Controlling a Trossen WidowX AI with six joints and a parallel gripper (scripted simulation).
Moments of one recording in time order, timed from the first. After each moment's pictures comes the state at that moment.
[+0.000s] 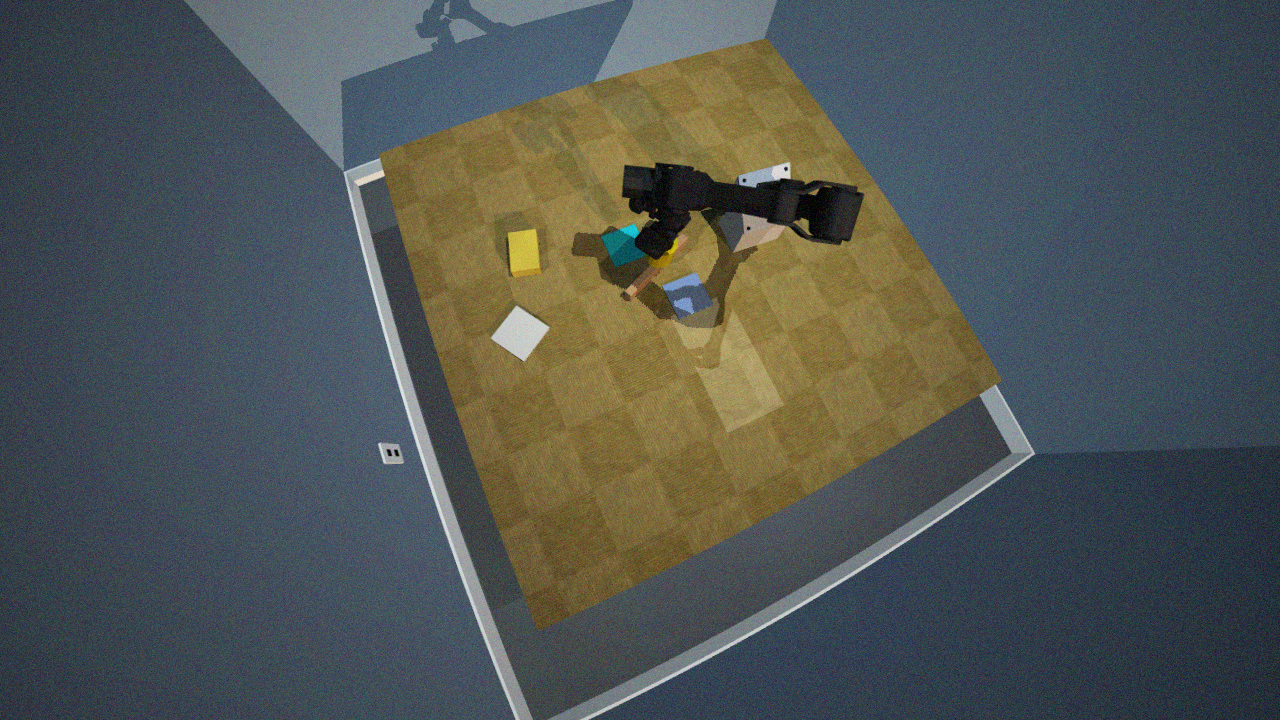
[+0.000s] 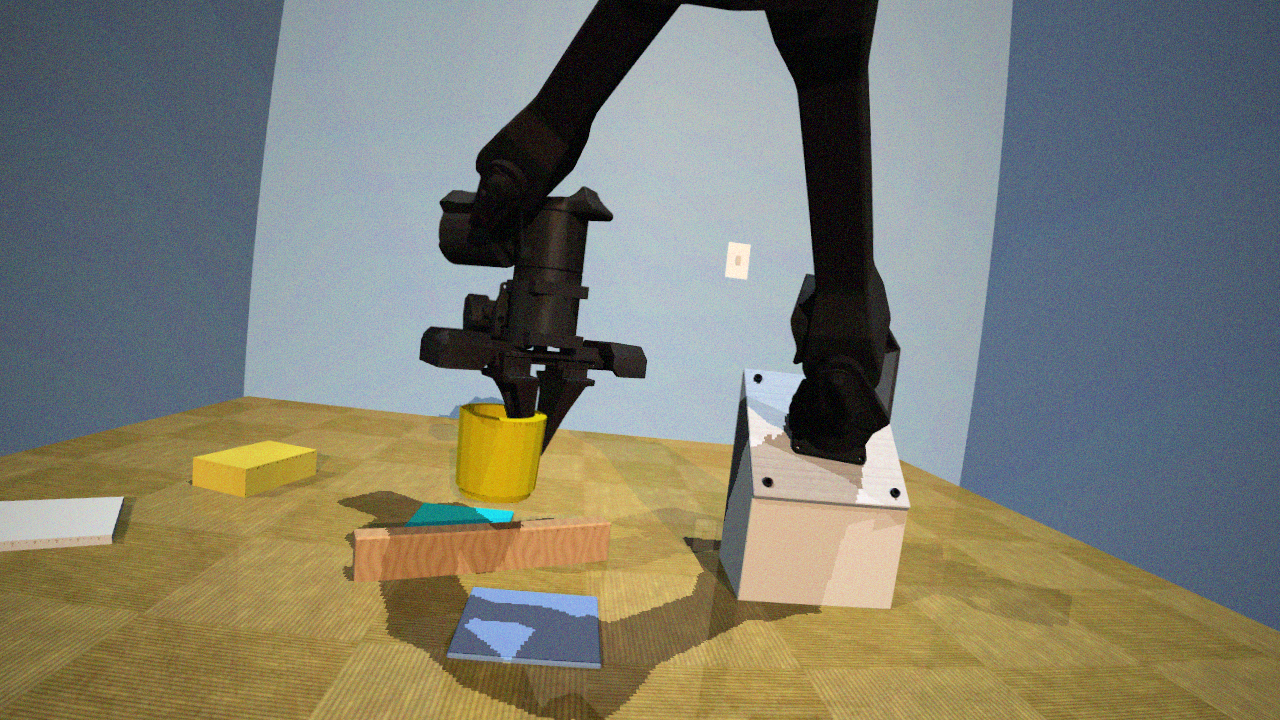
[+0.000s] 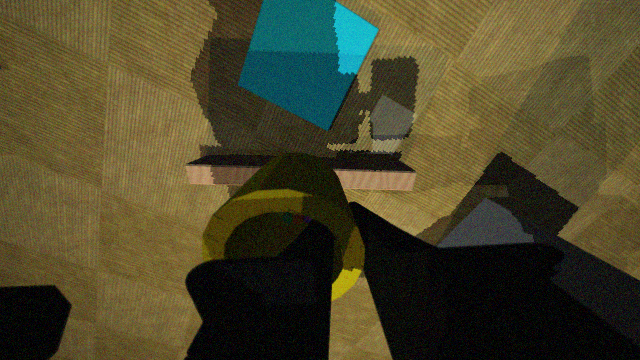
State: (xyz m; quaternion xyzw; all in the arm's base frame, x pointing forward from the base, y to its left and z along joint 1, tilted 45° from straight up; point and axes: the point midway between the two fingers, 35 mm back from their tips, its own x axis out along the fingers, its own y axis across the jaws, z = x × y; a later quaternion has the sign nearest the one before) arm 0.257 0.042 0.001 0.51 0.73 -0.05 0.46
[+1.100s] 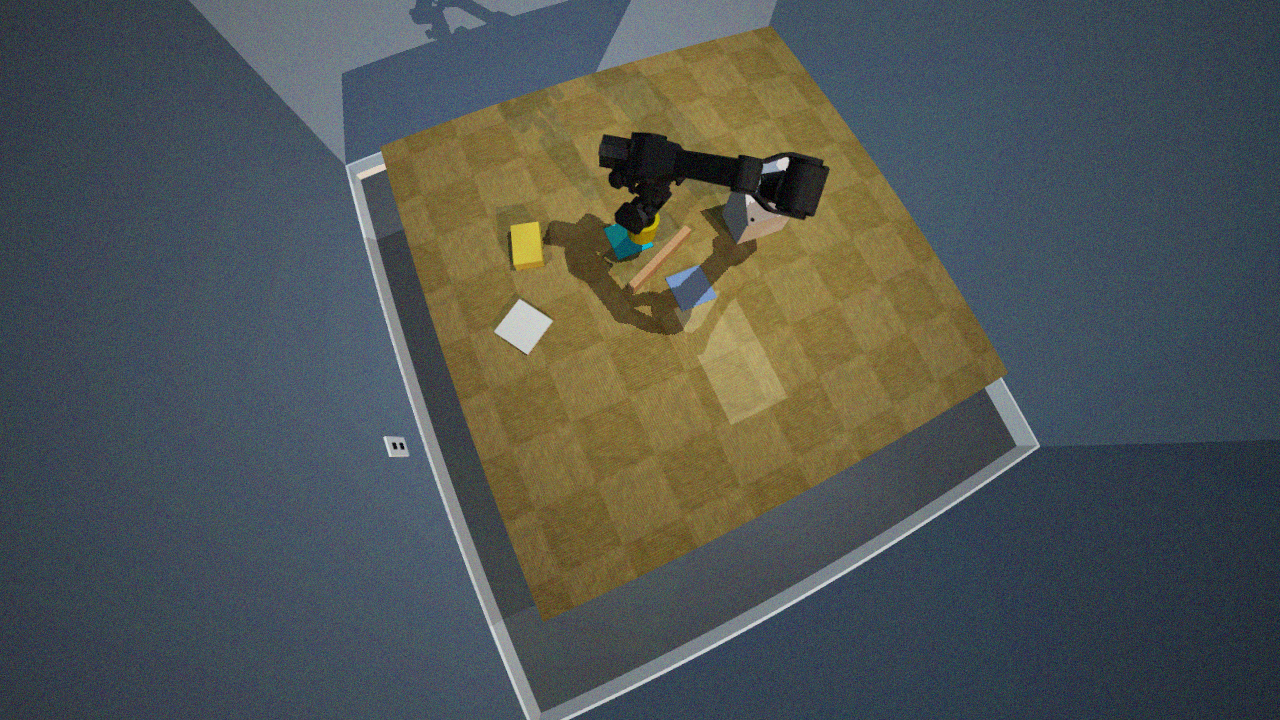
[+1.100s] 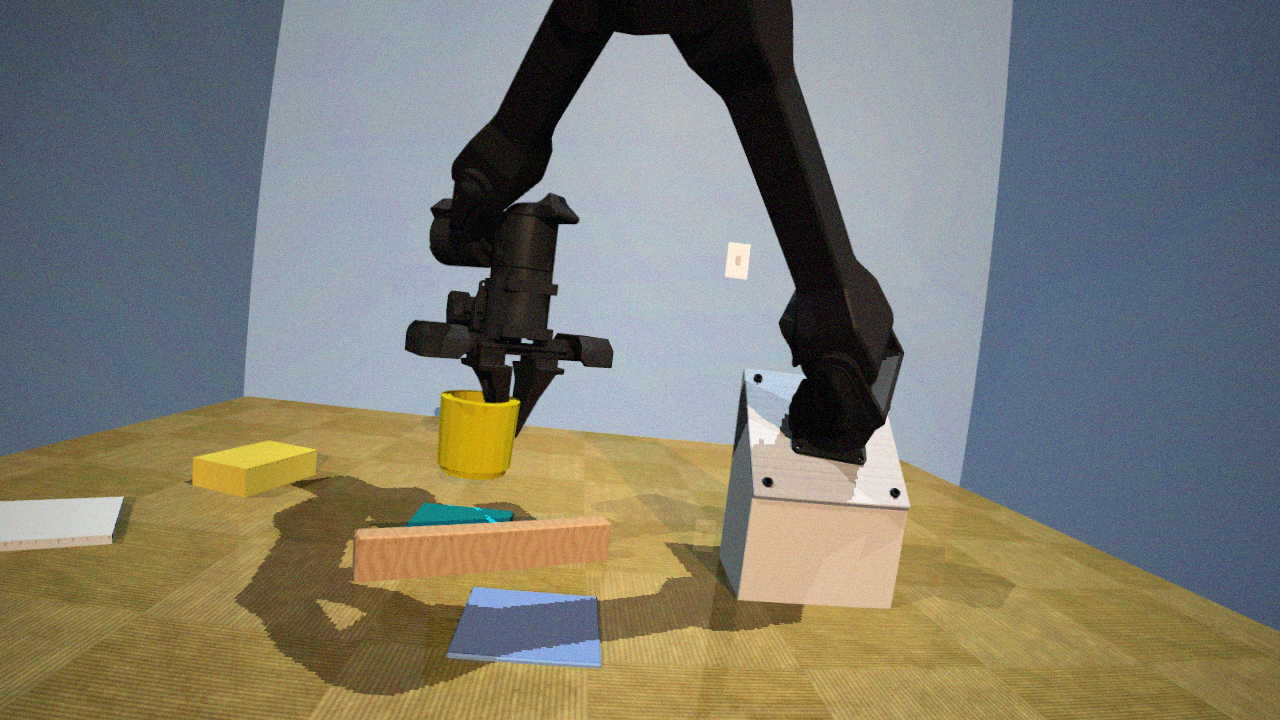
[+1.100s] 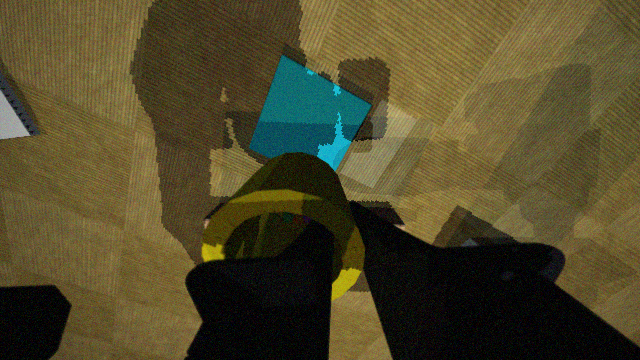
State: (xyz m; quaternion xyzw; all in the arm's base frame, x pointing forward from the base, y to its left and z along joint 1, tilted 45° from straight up) arm 0.293 0.007 -0.034 0.51 0.73 -0.05 0.46
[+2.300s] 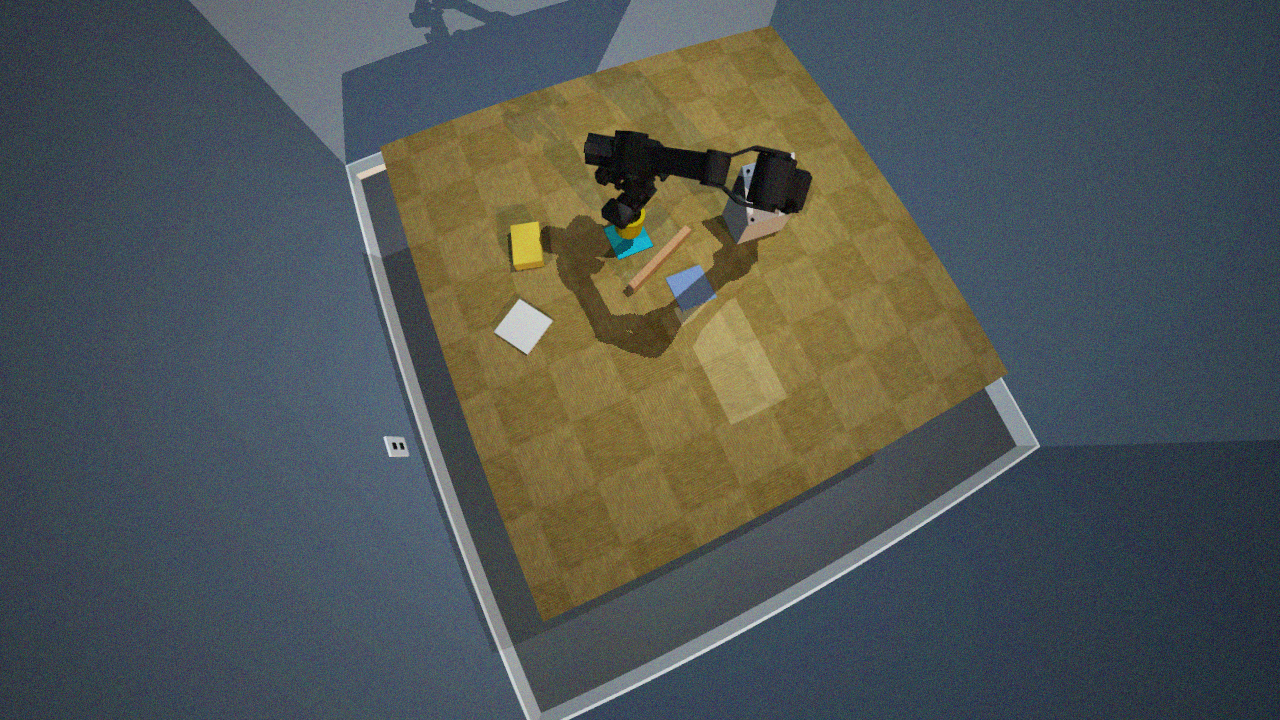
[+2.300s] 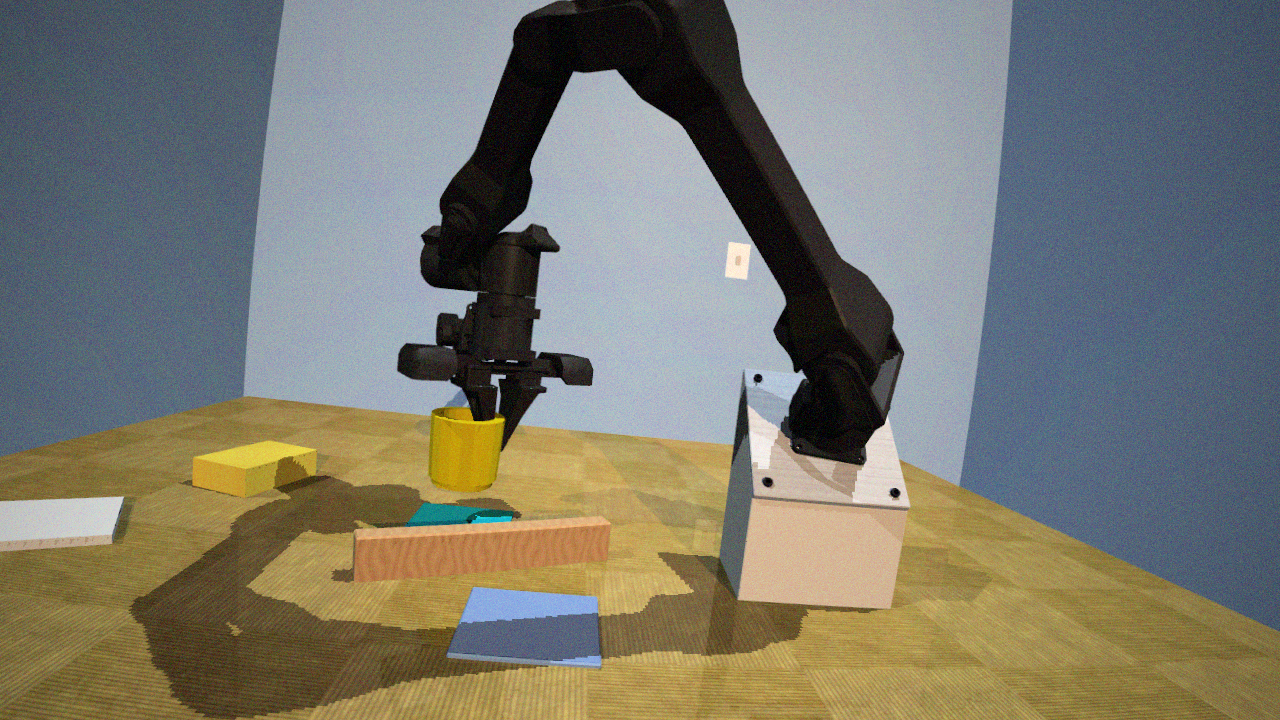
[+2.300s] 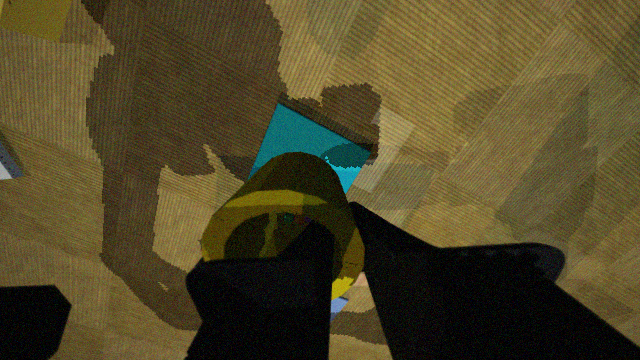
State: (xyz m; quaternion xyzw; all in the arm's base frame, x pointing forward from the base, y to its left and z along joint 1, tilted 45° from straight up) arm 0.313 -0.001 -0.076 0.51 0.73 -0.04 0.46
